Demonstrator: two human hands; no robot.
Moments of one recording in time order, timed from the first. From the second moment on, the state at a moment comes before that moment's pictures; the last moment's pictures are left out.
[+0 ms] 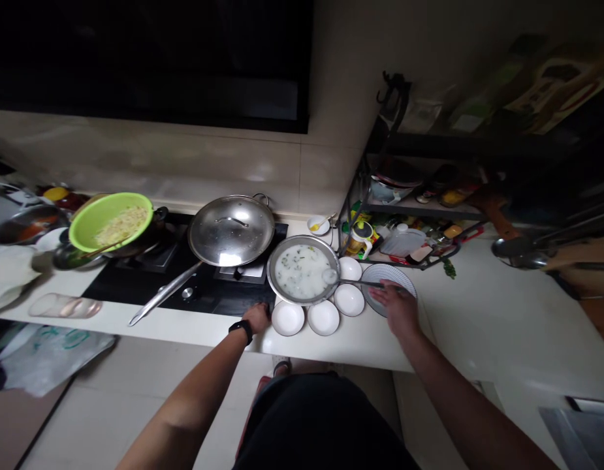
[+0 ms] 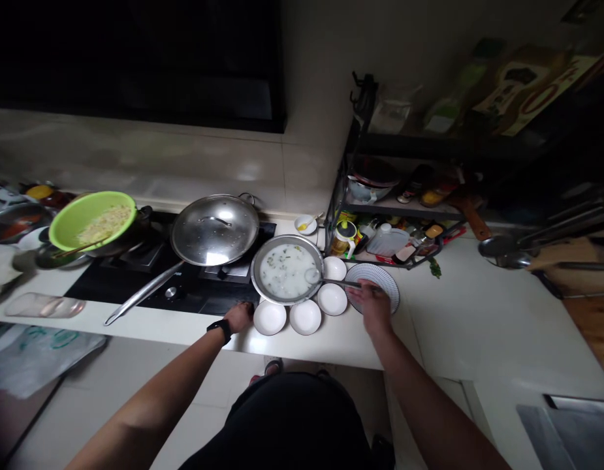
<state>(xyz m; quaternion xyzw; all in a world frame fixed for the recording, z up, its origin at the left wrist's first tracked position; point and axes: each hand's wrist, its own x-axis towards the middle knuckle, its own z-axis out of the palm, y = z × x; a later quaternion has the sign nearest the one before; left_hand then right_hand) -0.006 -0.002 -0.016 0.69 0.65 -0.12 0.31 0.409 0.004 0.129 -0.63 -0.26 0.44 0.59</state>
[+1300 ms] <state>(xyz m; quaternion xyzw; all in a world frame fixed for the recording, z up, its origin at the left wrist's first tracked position) -0.008 0.001 -0.017 0.68 0.64 -0.12 0.33 0.532 -0.072 0.084 -0.67 -0.13 0.34 0.65</state>
